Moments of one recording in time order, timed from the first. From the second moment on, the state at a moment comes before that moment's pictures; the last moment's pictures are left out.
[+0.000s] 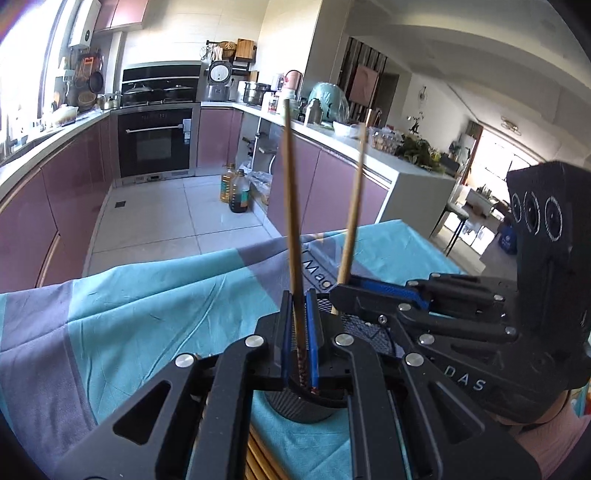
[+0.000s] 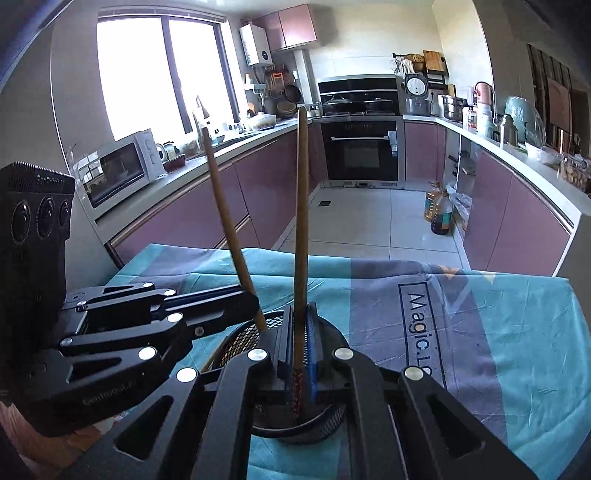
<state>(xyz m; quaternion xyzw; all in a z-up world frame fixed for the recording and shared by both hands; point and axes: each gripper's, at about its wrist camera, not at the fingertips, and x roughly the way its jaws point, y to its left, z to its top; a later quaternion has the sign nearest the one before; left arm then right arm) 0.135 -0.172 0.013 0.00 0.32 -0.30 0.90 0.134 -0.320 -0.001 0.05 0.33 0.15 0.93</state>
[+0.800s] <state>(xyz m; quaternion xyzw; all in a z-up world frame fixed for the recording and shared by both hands) 0.086 -0.057 -0.017 0.05 0.32 -0.23 0.92 0.038 -0.287 -0.003 0.02 0.31 0.25 0.92</state>
